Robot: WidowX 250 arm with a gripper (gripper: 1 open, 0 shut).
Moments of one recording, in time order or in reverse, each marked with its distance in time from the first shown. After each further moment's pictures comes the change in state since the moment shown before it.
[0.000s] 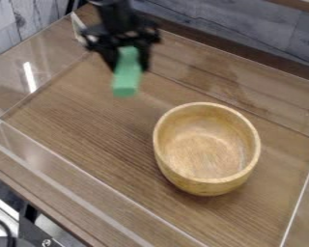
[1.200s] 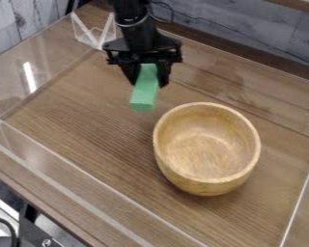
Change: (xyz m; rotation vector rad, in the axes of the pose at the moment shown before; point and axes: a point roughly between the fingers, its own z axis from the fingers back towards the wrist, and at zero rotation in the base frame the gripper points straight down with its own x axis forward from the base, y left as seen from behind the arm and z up) arm 0.004 -0.008 -0.019 0.015 -0.067 -0.069
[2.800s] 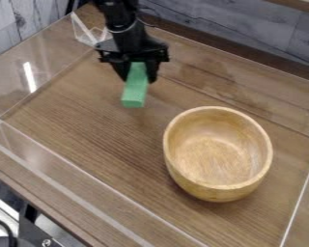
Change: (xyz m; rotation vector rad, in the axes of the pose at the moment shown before) arm 0.025 0.018 -0.019 0.028 -0.095 0.014
